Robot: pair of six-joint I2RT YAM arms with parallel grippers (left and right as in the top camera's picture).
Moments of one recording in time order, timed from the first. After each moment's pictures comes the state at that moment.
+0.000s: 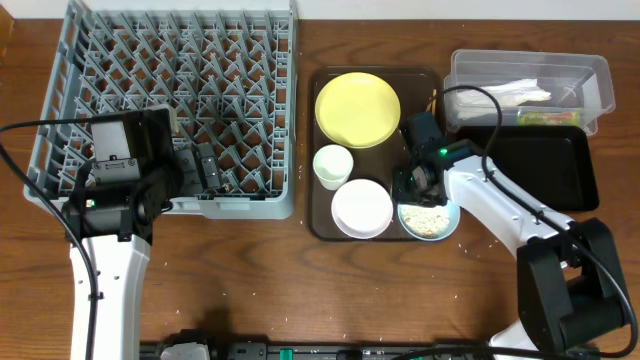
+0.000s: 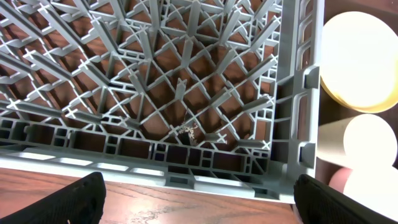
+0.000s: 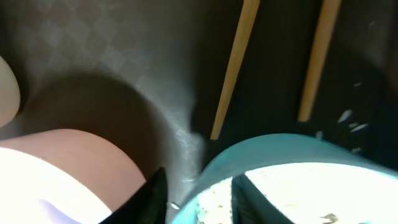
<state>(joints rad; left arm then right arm) 0.10 1.17 1.14 -0.93 0.13 -0.12 0.39 1.75 1.08 -0.70 -0.05 0.52</state>
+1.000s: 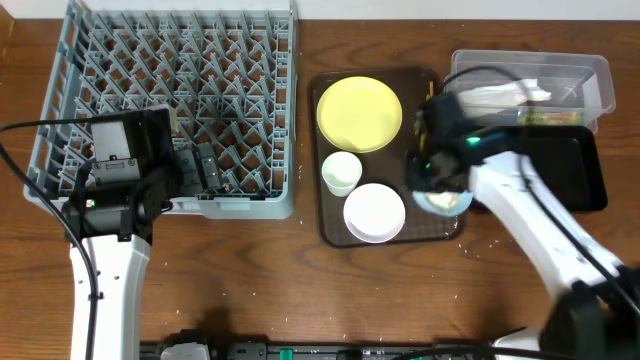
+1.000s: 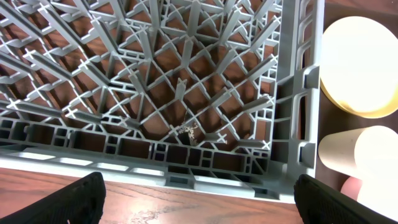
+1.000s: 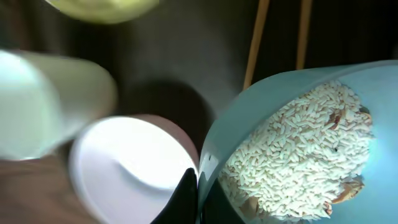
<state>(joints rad) 0.10 1.17 1.14 -0.93 0.13 -0.12 0.32 1.58 1.23 -0.90 -0.11 0.44</state>
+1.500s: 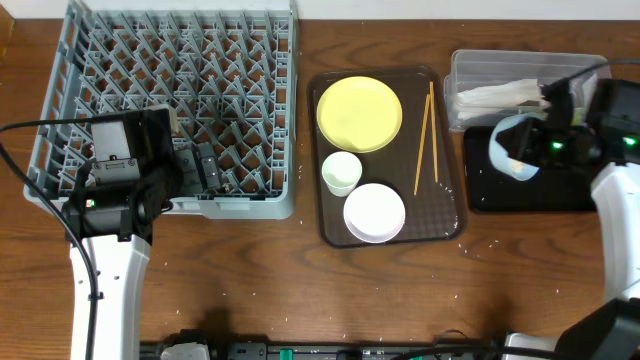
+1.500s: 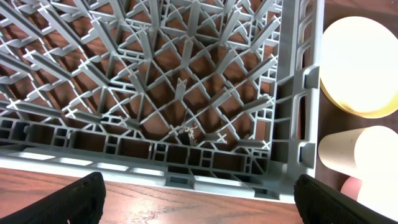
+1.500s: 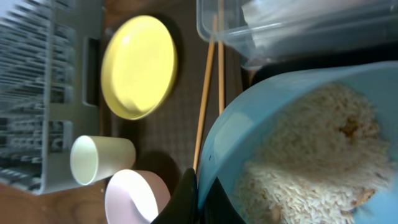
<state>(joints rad) 0.10 1.17 1.14 -0.93 0.13 -0.12 -0.30 1.51 1.23 -0.80 -0.64 0.06</state>
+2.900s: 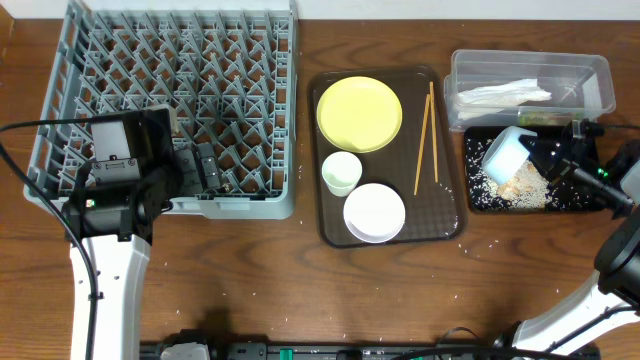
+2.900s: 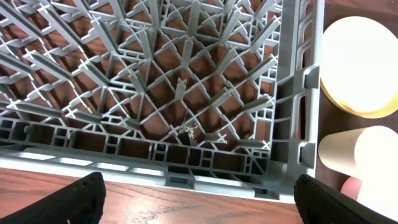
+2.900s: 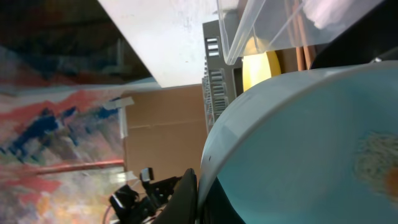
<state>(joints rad) 0.10 1.17 1.14 -0.93 0.13 -0.12 -0.61 2.03 1.21 -0.75 -1.51 0.14</state>
